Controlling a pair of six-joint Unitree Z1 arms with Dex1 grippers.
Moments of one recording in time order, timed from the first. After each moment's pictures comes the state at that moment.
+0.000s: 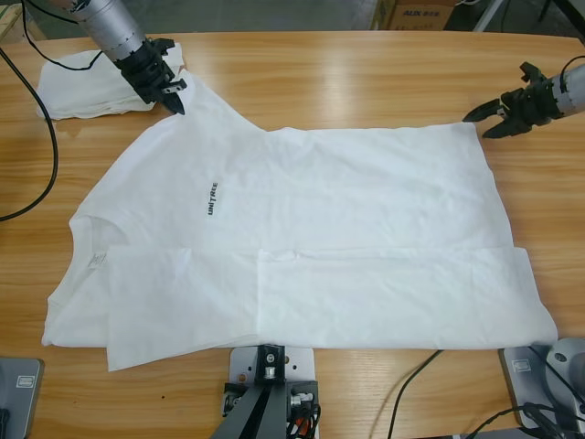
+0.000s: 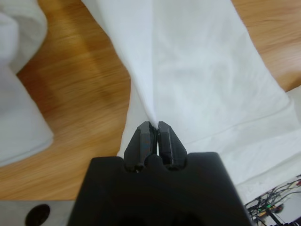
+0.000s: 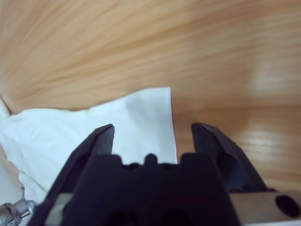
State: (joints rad) arm 0 -0.26 2.50 -2.27 1.30 -0.30 -0.18; arm 1 -0.27 2.05 -1.09 0.39 0.54 0.16
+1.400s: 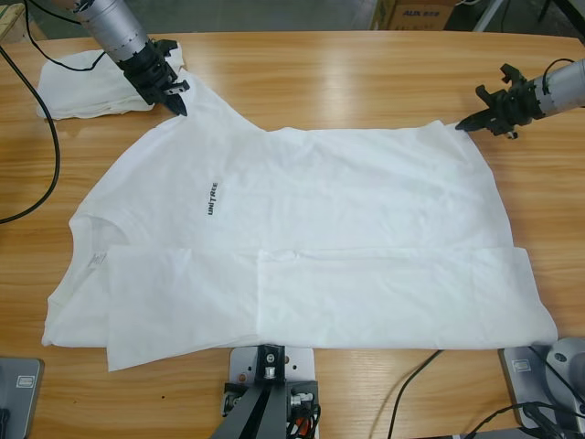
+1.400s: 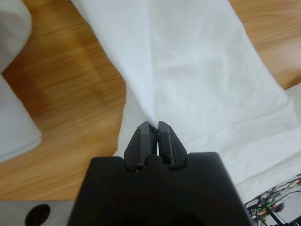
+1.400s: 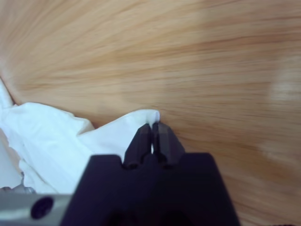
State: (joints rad) arm 0 -0.27 2.50 -2.27 1.31 -0.30 -0.18; arm 1 -0.25 2.13 -1.13 0.39 0.61 0.09
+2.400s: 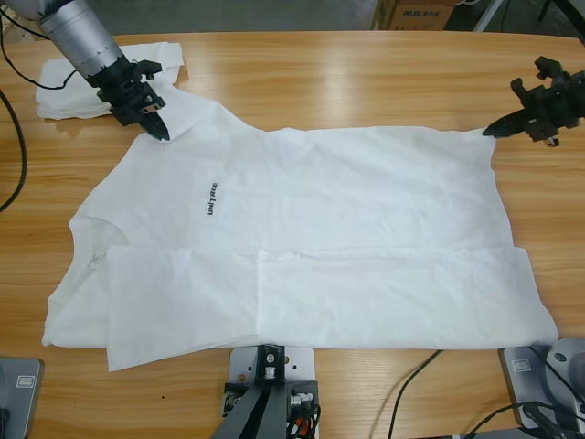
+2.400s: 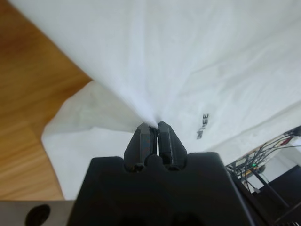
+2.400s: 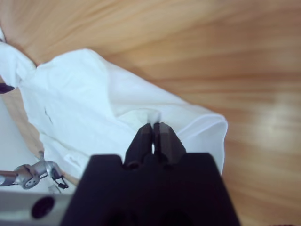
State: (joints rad) arm 0 -0.24 2.39 -2.03 1.36 -0.40 -0.10; arm 1 -0.25 1.86 -1.07 0.66 0.61 0.10
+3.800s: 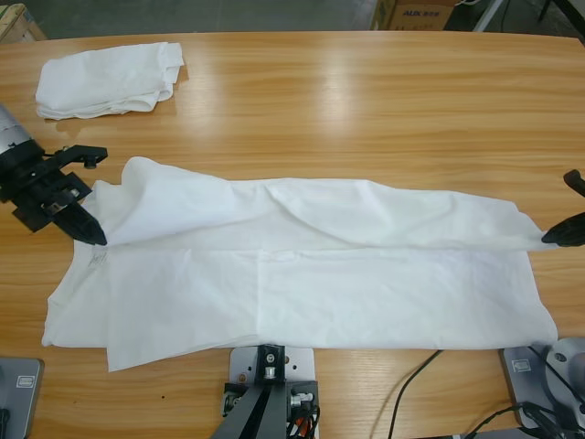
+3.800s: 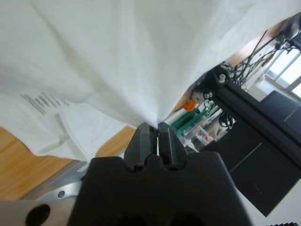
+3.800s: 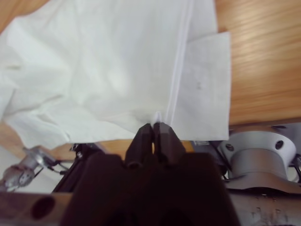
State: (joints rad) arm 0 -0.20 1.99 -1.25 1.28 -0.62 0.11; arm 1 -0.09 1.42 -0.85 1.03 0.35 0.47
